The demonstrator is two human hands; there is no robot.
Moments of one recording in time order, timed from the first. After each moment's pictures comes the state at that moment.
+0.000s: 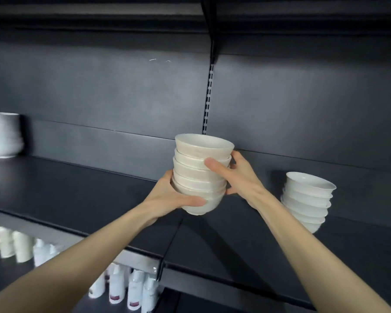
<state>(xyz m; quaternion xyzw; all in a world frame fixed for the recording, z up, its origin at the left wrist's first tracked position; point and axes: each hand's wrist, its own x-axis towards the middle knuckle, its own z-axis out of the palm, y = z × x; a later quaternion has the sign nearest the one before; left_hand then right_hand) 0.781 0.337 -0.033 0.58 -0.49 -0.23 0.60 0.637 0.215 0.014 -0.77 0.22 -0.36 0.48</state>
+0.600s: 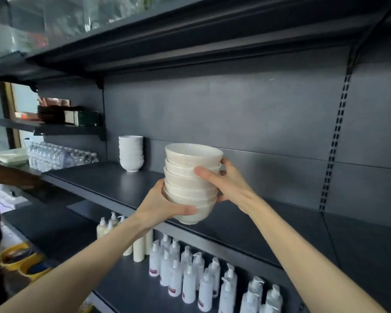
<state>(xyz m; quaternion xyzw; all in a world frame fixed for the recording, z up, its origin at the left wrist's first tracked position) 1.008 0.597 -0.035 0.67 -0.39 -0.11 0.63 0.914 0.436 0.008 -0.78 0.11 -0.27 0.55</state>
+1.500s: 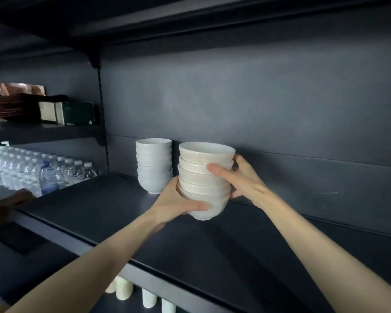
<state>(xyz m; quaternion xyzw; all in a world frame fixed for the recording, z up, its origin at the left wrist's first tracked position) 1.393 0.570 -0.042 0.63 -0.46 -0.19 0.59 1.277 0.424 0.002 -0.78 0.20 -0.29 0.51</state>
